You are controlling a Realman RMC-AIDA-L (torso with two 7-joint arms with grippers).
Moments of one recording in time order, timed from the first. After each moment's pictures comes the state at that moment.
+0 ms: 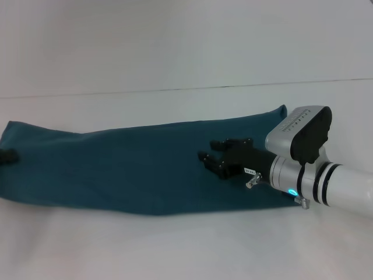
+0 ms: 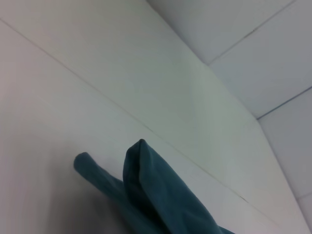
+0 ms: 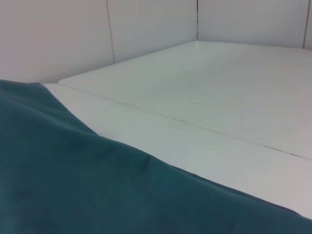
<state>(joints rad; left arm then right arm) -0.41 -1.99 -2.60 -0.74 -1.14 1.31 -2.29 0.81 2.10 -0.60 -0.02 -1.66 -0.82 0.80</state>
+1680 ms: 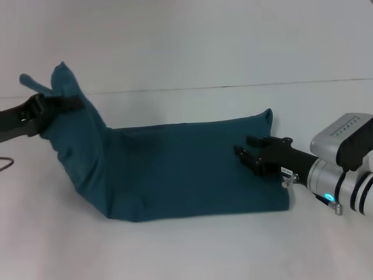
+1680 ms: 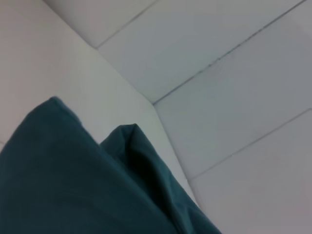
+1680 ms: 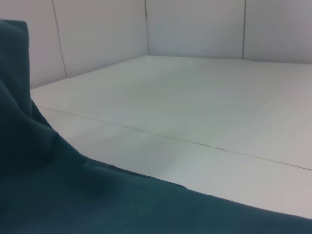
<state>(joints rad) -0.58 -2.05 -2.62 -0.75 -1.20 1.43 -2.28 0.68 2.09 -0.54 -0.12 -1.66 -0.89 0.80</state>
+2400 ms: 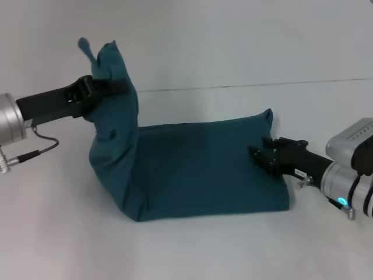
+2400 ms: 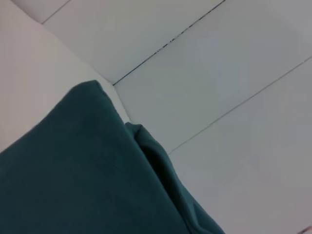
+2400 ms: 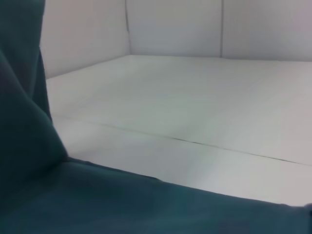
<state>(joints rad) -0.68 -2.10 -2.58 -0.75 -1.20 1.42 -2.28 0.63 2.09 -0.53 -0.15 -1.64 -0.89 0.80</state>
